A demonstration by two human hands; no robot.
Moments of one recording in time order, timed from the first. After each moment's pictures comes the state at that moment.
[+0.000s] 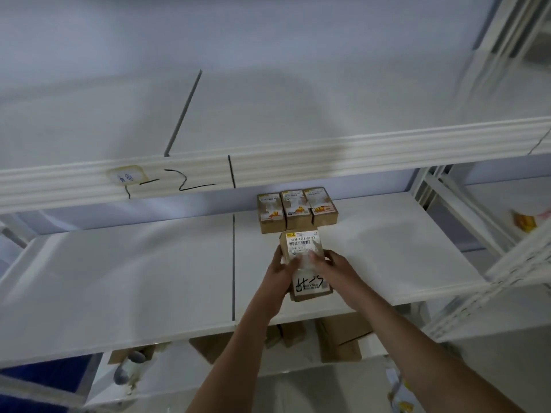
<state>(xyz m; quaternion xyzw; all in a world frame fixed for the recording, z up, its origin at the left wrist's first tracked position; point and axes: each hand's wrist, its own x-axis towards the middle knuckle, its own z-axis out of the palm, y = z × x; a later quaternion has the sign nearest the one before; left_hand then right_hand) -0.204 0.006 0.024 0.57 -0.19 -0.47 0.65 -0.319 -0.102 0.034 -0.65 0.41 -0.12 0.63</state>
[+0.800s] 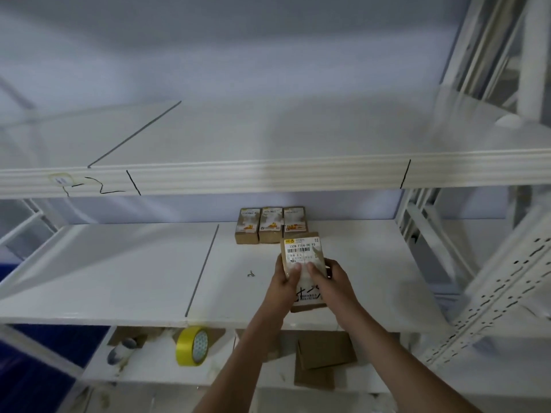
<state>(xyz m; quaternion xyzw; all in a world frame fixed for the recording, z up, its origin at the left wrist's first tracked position) -0.361 -0.089 0.063 0.66 -0.24 -0.30 0.65 -0.445 -0.186 0.070 -0.66 0.33 -0.19 0.65</state>
